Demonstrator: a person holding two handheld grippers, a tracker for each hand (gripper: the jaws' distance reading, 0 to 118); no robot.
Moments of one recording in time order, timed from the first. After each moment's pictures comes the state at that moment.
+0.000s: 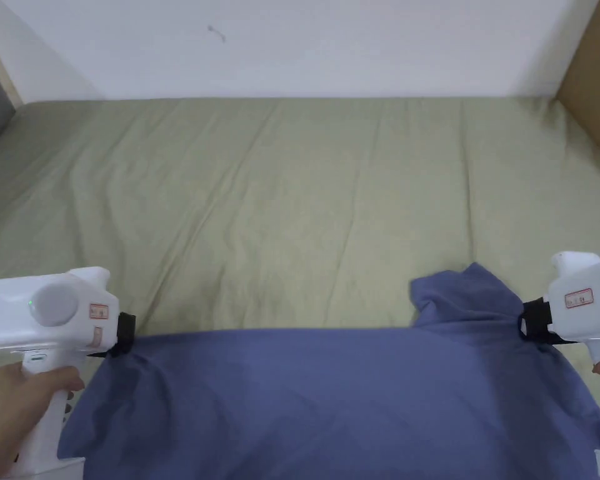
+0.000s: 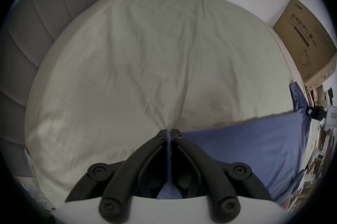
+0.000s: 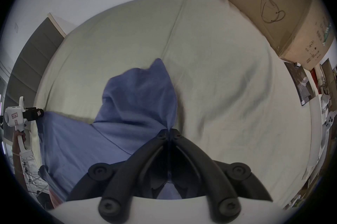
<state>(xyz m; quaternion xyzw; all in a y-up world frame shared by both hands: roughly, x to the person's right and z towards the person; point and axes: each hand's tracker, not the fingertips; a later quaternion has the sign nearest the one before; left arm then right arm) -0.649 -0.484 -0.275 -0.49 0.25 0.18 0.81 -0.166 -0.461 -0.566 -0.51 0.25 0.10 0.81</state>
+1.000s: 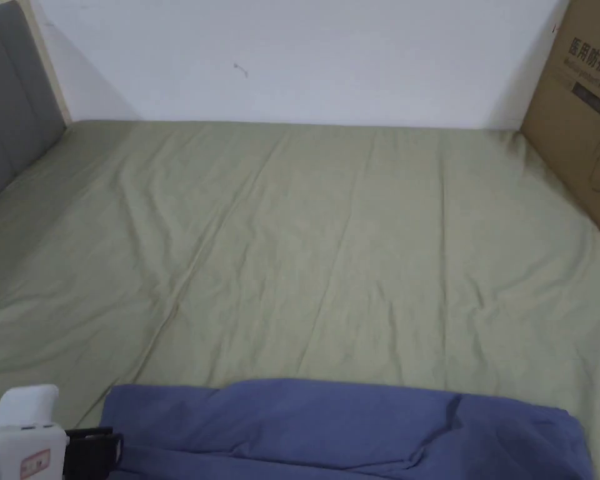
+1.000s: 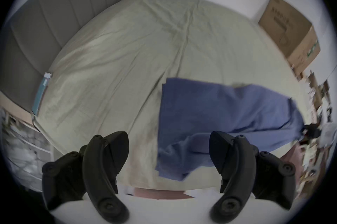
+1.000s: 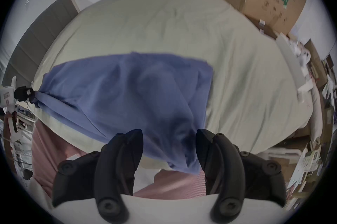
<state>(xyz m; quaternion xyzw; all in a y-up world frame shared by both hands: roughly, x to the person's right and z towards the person) -0.521 -0.453 0.013 -0.44 0.25 0.22 0.83 -0.010 -0.448 -0.257 -0.50 0.24 0.14 0.82</state>
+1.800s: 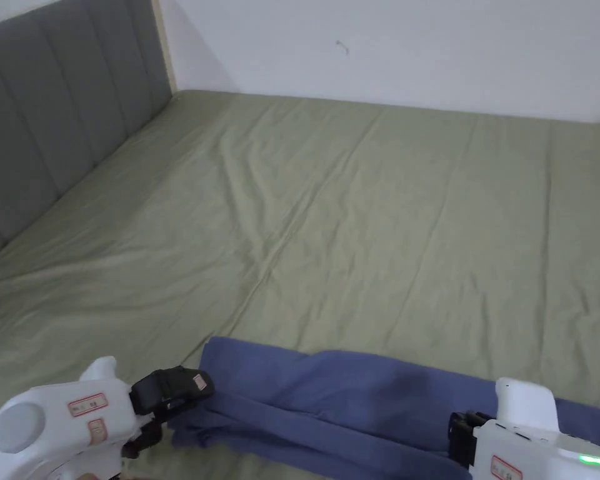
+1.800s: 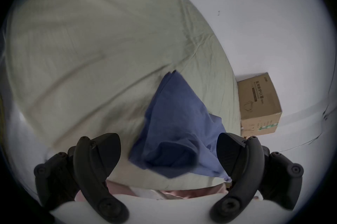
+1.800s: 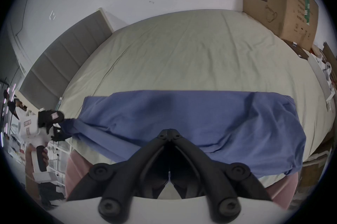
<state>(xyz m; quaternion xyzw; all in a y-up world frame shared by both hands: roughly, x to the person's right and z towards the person) -0.553 -0.517 0.063 -0.29 0.21 0.55 0.76 -0.184 -0.459 -0.187 -0.44 0.35 0.05 0.83</state>
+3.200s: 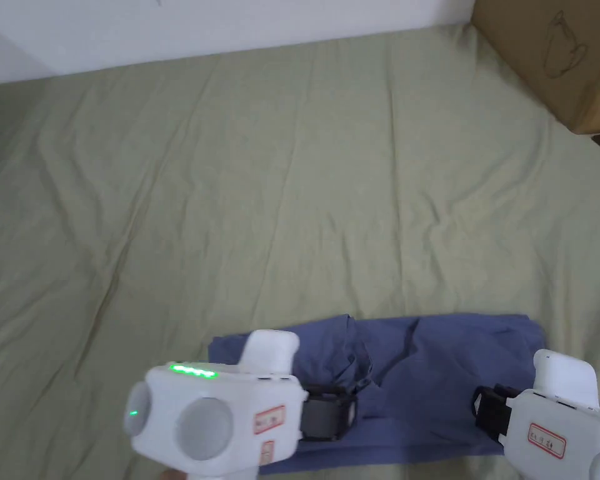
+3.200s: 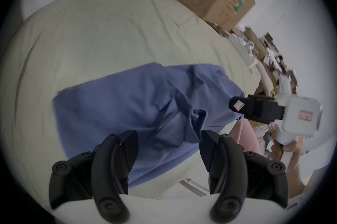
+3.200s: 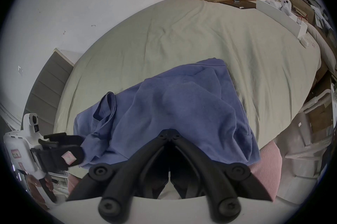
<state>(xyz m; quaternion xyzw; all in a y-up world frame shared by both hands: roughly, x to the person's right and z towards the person) -0.329 -0.458 -0.155 -0.48 -0.06 0.20 0.85 -0.030 -0.475 -0.239 -0.49 0.18 -0.09 0.85</state>
